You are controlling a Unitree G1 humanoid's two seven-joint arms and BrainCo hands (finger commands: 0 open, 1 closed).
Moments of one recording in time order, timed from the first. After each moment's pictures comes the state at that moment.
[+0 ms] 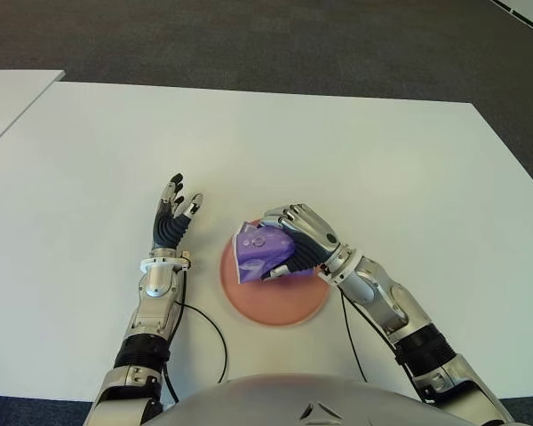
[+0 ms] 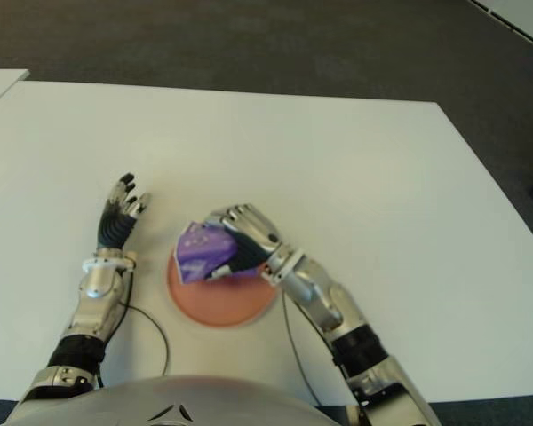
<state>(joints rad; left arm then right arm) -0.03 0.10 0.10 0.45 0.09 -0.50 0.12 -0.12 -0.39 0.41 0.01 -0.76 -0.52 -0.07</state>
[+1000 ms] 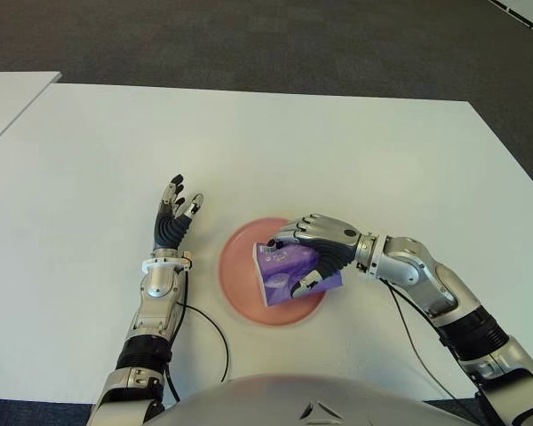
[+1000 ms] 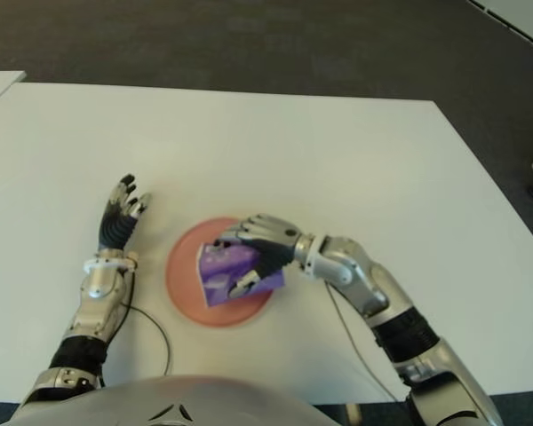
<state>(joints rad) -0.03 0.09 0.10 0.43 0.08 -0.47 0.12 -0.20 -0.66 0.41 -0.14 -0.52 -0.50 0.52</state>
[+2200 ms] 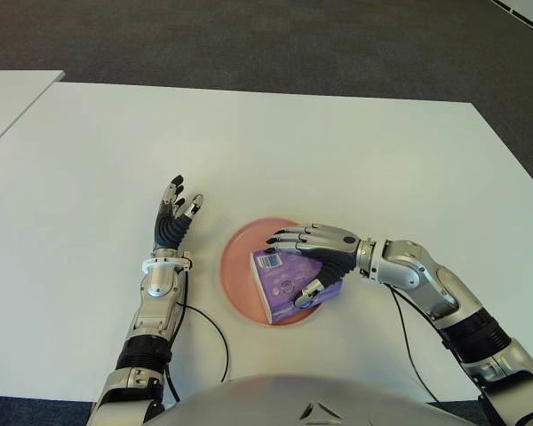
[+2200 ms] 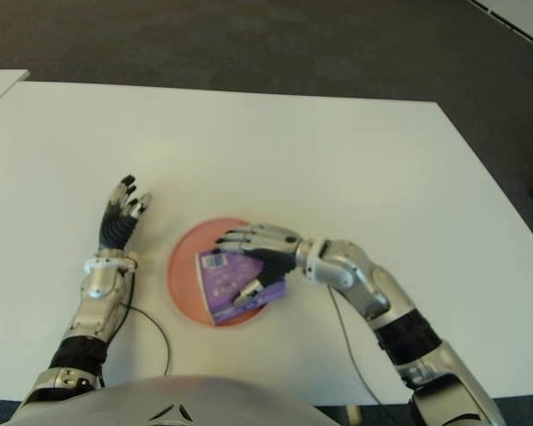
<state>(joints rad) -0.03 0.08 0.10 0.43 0.08 -0.46 0.13 -0.18 -0.66 0.41 -0.12 -0.55 -0.52 0.52</state>
